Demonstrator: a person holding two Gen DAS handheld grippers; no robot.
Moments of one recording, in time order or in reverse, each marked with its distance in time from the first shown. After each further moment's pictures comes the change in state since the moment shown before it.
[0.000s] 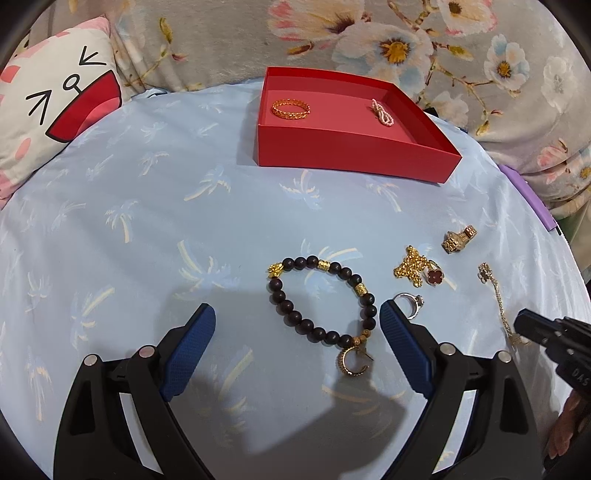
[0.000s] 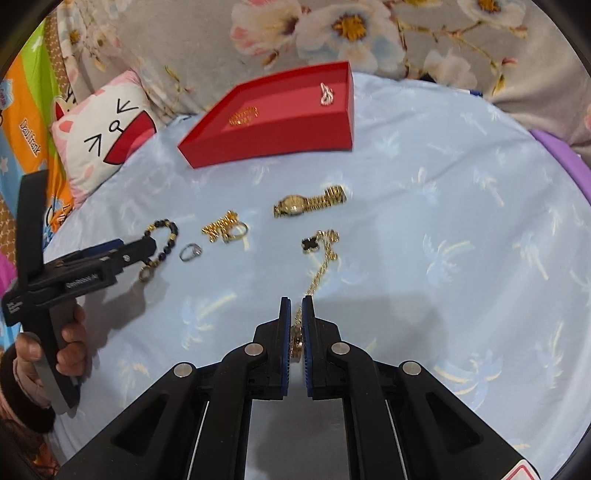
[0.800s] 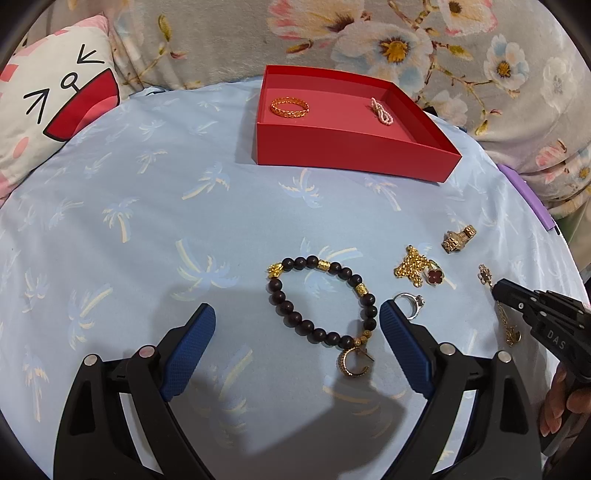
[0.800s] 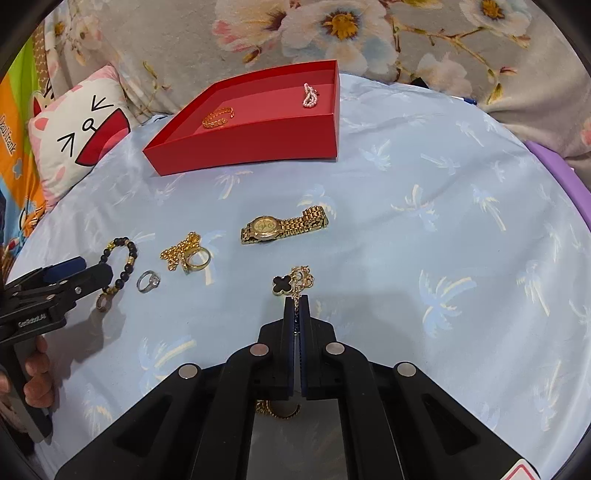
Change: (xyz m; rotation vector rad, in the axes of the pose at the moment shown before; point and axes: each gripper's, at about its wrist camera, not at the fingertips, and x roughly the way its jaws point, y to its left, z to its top) left arm 0.000 -0.001 0.000 -0.002 0.007 -0.001; right arm 0.028 -0.003 0.023 -0.011 -0.013 -0.086
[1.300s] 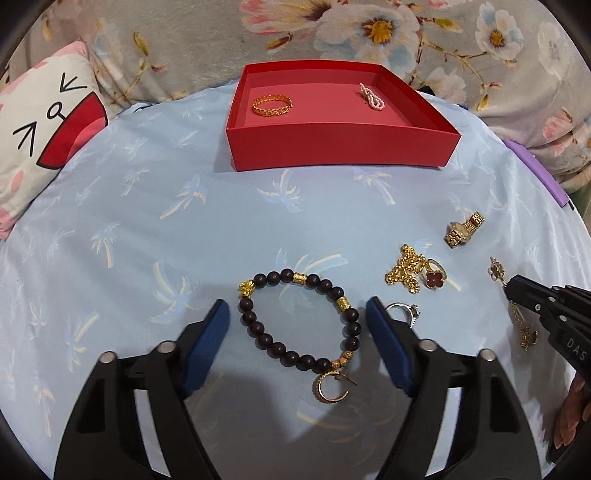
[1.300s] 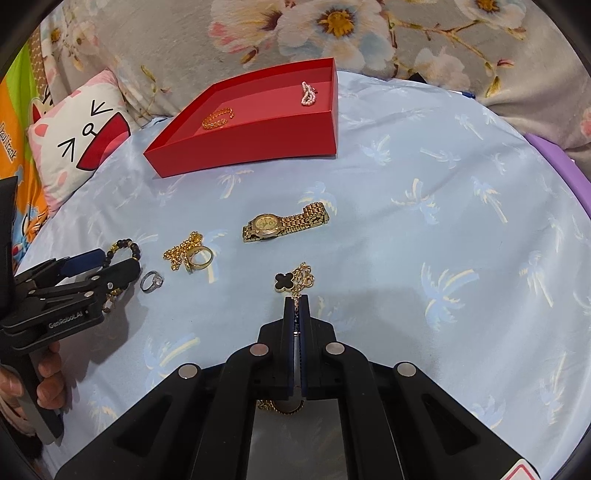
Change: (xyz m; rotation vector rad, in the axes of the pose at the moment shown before) left arm 0.016 -0.030 0.009 0.096 0.023 0.077; right arm 0.000 -0.003 -0.001 0.021 0.002 0.011
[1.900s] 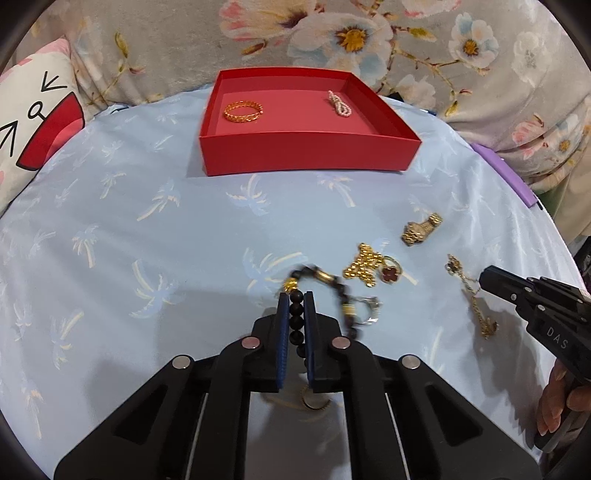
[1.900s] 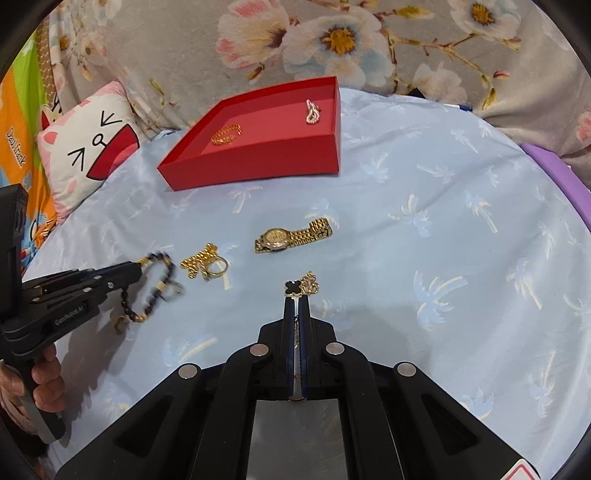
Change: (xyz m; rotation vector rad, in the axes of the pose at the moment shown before) left arm -0.018 -0.005 -0.002 0.003 -0.007 -0.146; right arm -0.025 0.005 -0.001 -0.003 -0.063 0.019
